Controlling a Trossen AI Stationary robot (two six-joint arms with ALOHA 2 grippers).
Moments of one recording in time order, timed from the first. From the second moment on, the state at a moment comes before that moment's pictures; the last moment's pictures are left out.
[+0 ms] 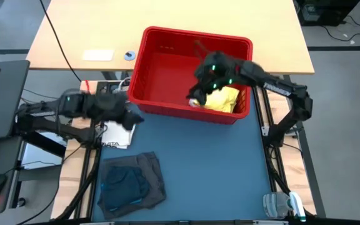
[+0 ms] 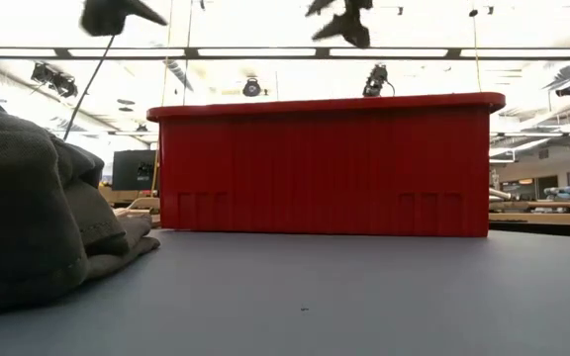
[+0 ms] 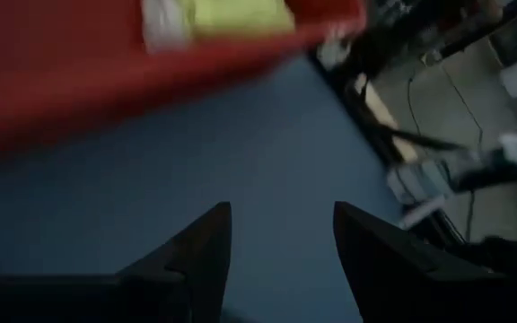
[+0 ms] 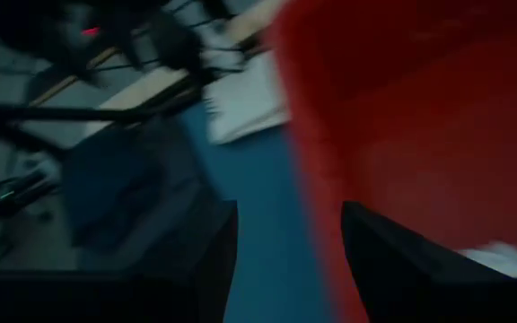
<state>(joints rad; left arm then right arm) 0.06 0.94 1.18 -0.83 -0.11 -0.89 -0.38 1.62 1.79 -0.87 -0.31 0.28</state>
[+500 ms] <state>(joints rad) -0.62 0.92 0.88 -0.73 -0.16 -1.49 0.09 1.67 1.68 -0.61 -0.10 0.75</state>
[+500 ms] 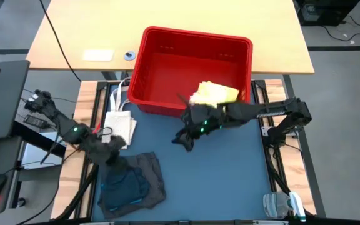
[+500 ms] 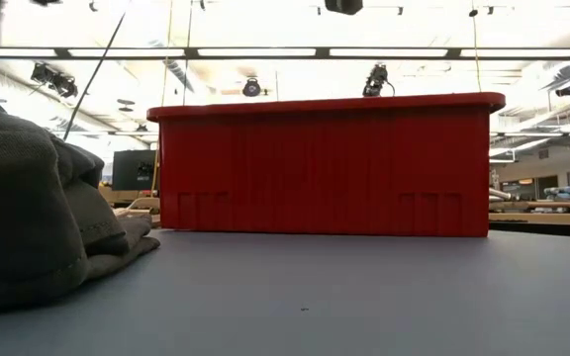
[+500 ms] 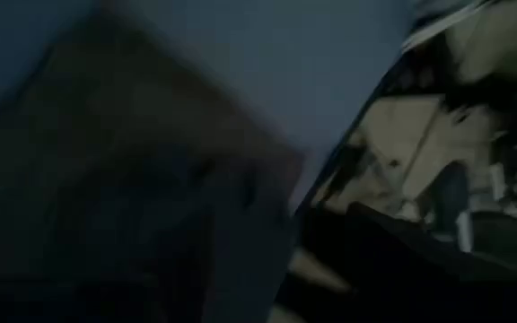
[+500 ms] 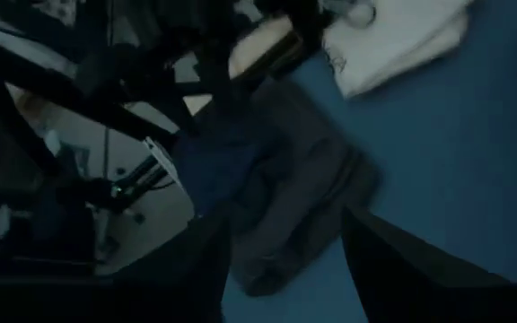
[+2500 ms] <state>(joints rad) -0.57 1.02 0.83 -0.79 -0.05 -1.61 0.12 1.65 1.18 -0.26 0.06 1.06</state>
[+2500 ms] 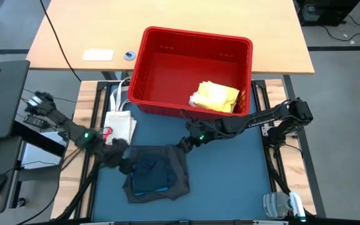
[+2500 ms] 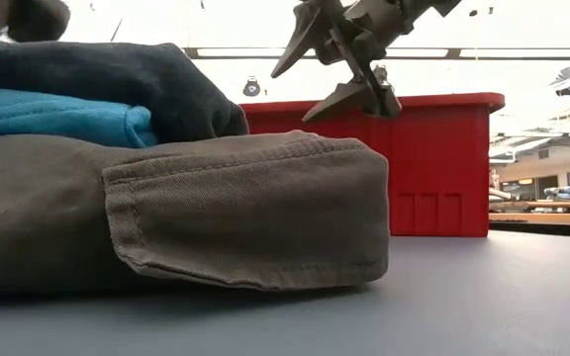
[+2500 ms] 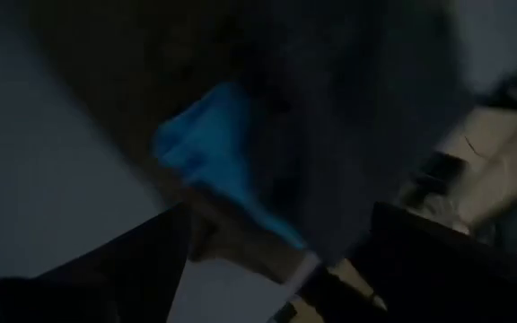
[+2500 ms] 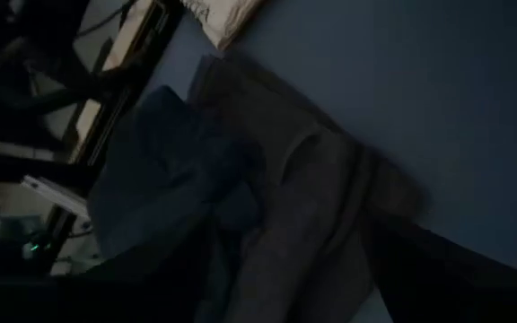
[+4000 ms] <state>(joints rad) -0.59 1.41 0.37 0.14 -0.35 -1.73 0.15 2.16 1.18 0.34 -0.40 1.42</state>
